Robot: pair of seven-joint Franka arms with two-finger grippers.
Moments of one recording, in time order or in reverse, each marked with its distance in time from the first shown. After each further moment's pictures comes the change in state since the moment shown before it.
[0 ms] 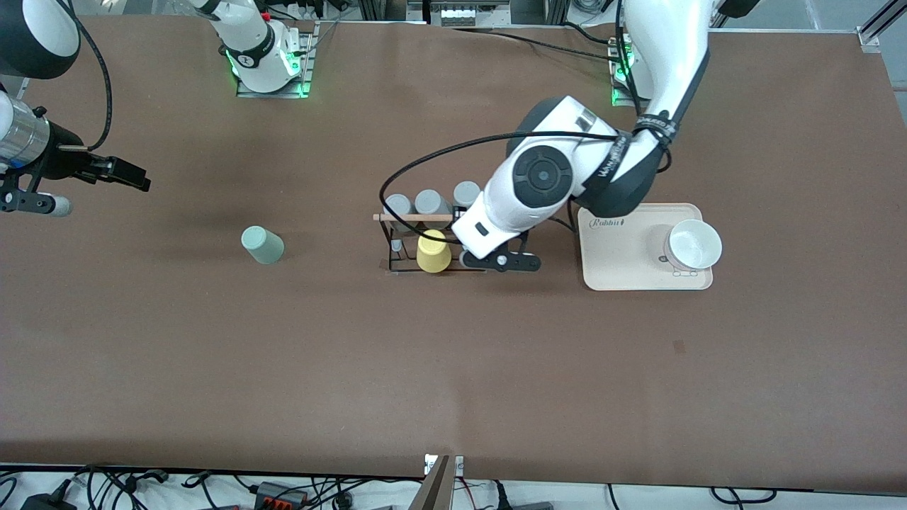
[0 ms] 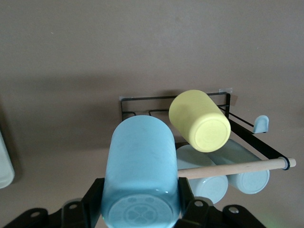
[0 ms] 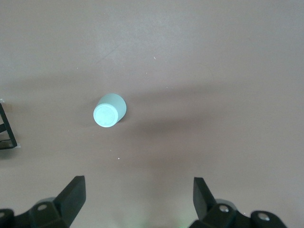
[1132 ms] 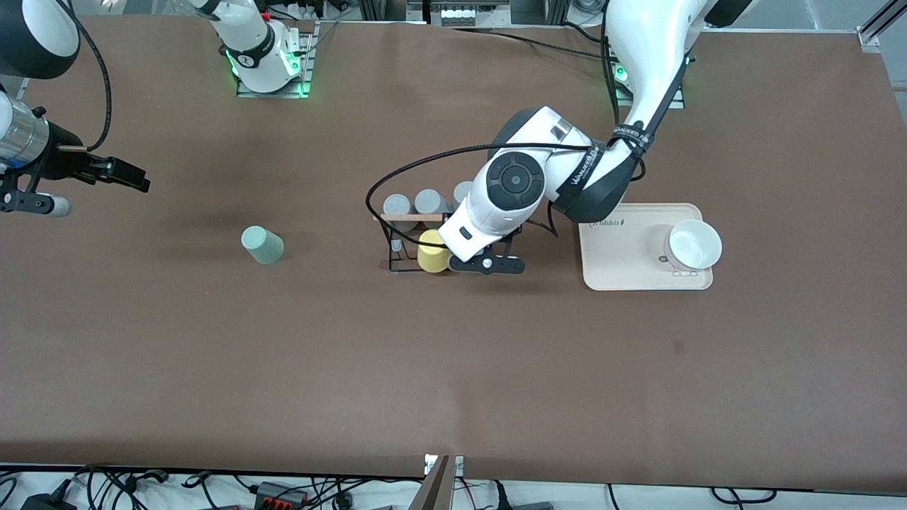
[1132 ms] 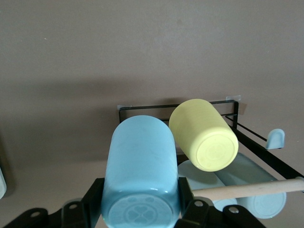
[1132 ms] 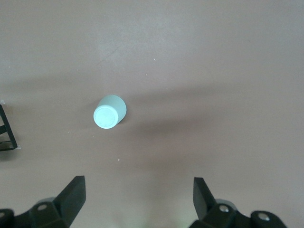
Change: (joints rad) left arm -0.028 0.048 0.009 0.006 0.050 0.045 -0.009; right arm 0.000 0.000 -0.001 0.000 0.000 0.007 0.000
